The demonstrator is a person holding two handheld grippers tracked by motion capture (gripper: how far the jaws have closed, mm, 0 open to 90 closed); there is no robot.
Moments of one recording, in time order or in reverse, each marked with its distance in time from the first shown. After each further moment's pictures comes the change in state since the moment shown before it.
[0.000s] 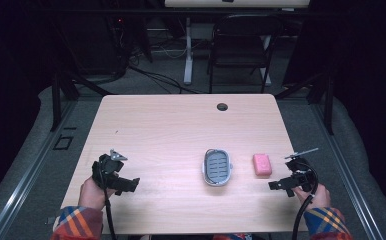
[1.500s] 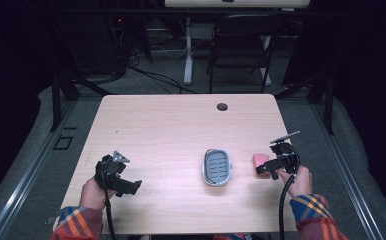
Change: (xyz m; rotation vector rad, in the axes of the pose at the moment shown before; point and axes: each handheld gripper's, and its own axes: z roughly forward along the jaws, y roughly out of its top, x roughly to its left) left arm -0.003 -0.001 0.004 -0.002 -0.050 0.057; right arm 0.017 0.058 0.022 0.041 -0.017 0.065
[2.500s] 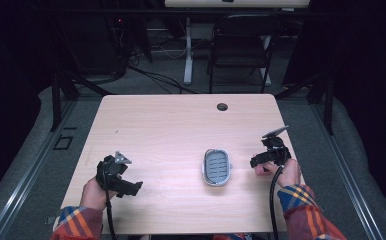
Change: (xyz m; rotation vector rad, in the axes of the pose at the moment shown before) left arm -0.003 0.001 0.001 0.010 -0.005 0.029; right arm 0.002 0.029 0.028 0.038 -0.068 0.056
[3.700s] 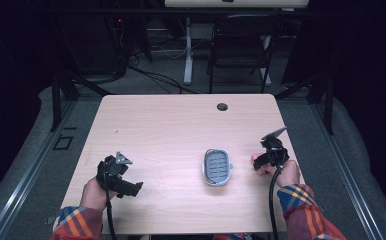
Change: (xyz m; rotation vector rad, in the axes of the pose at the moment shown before) left arm -0.002 0.000 0.000 0.002 0.002 0.017; right arm 0.001 -0.001 0.006 0.057 -0.033 0.023
